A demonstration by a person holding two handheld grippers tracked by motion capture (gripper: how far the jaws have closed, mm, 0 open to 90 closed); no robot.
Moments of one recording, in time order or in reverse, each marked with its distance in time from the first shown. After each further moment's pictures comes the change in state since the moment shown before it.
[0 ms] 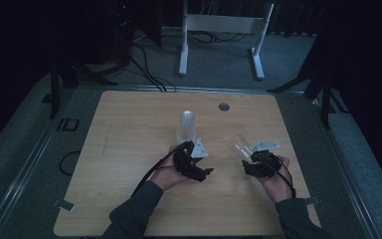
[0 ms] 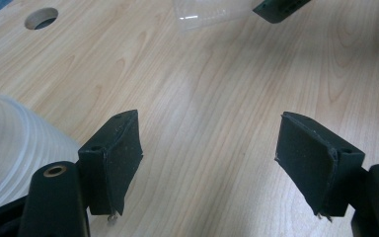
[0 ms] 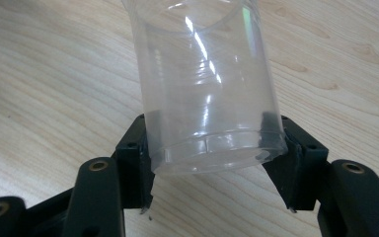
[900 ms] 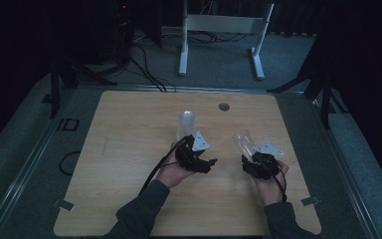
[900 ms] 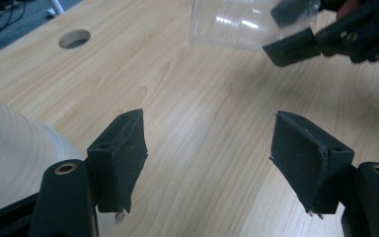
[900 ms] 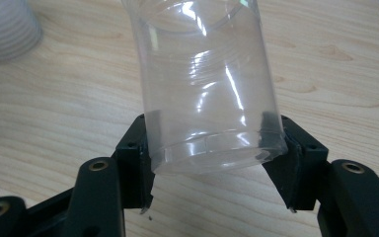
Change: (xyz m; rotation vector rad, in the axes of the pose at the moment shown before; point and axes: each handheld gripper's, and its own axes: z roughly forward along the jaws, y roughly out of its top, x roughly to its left) left arm 0.004 0.014 0.000 -0.098 0.060 -0.107; right arm 0.010 -0.009 0.004 -0.157 -0.089 0.195
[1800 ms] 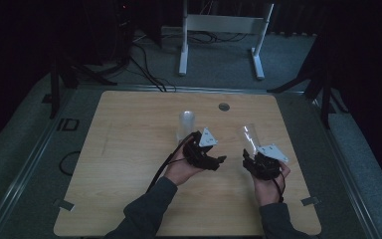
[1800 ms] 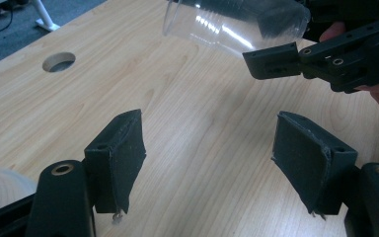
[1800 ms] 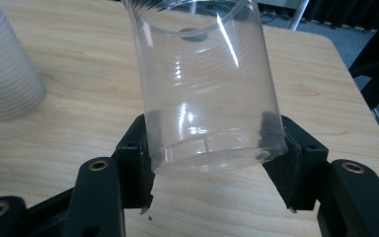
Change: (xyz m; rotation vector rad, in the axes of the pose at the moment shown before) left arm -0.008 0.022 0.006 -0.032 -0.041 -0.009; right arm 0.006 0.001 -0.014 -0.175 -0.064 0.067
